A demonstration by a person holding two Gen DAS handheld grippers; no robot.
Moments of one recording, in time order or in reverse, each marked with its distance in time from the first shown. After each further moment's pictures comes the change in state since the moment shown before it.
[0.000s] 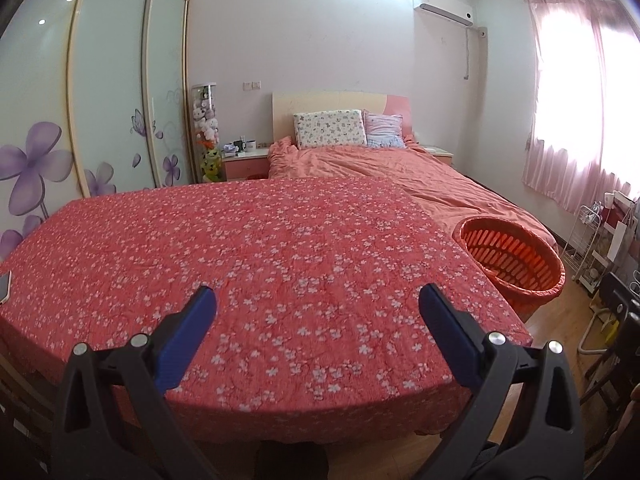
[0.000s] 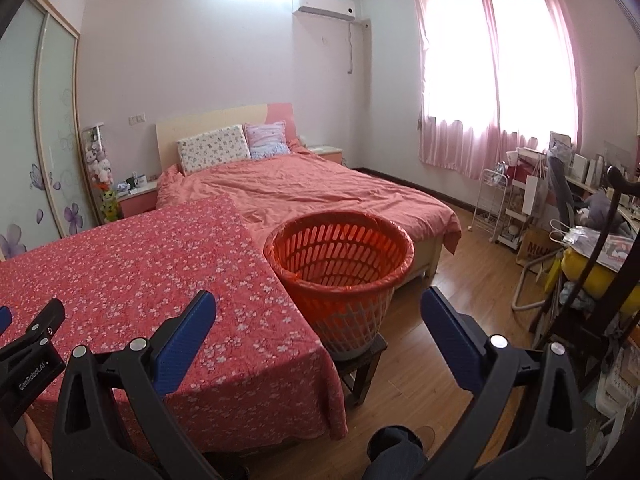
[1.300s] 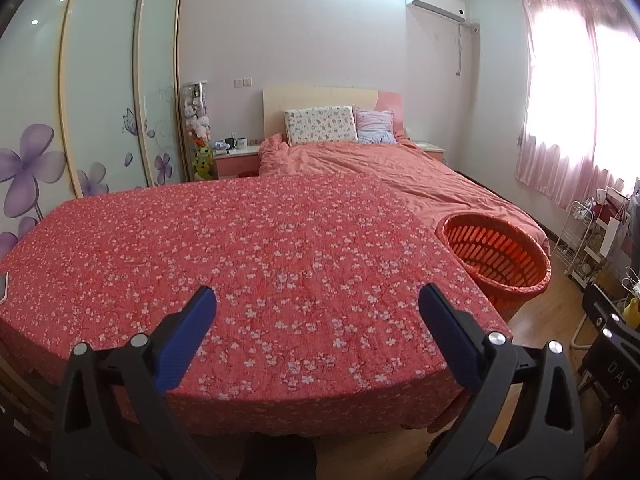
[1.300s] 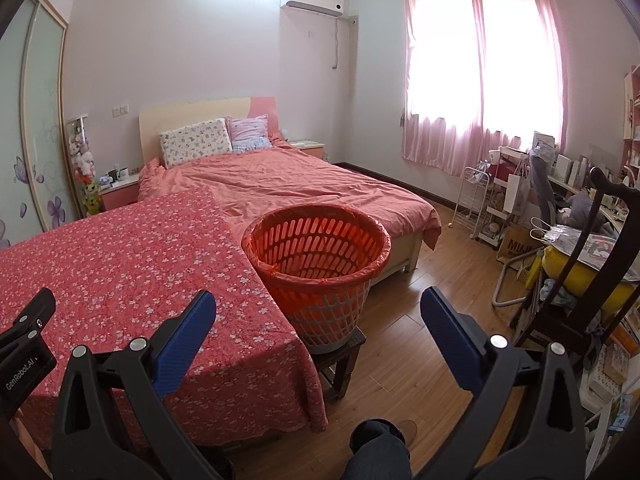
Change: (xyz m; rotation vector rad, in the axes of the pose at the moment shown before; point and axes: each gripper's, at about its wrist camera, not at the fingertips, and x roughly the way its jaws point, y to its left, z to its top) left arm -0.010 -0.025 0.002 0.011 0.008 -0.027; right arm -0.009 -0.005 -0.008 -0.012 0.010 -0.068
